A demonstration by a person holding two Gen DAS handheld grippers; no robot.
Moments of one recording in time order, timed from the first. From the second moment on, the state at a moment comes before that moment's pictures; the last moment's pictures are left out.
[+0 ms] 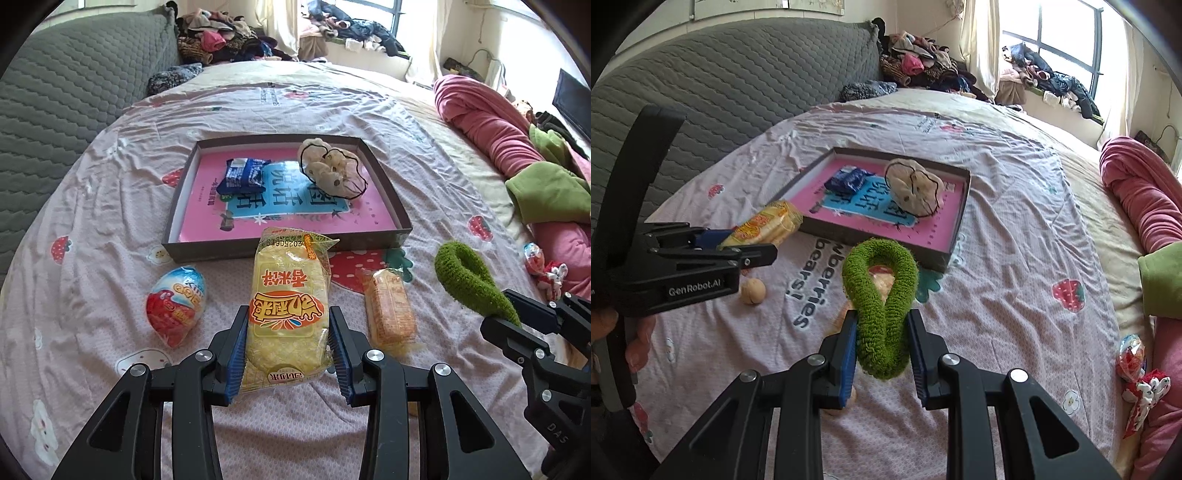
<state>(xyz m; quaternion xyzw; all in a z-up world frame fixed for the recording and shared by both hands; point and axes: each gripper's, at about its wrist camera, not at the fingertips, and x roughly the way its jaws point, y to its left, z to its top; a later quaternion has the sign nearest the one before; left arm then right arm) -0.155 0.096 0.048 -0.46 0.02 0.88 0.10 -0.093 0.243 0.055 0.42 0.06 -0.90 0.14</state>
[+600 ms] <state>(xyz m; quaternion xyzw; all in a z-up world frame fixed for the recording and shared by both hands) -0.131 0.072 0.097 -0.41 0.00 0.91 0.09 -0.078 0.214 0.106 0.36 0.04 -0.92 0.14</state>
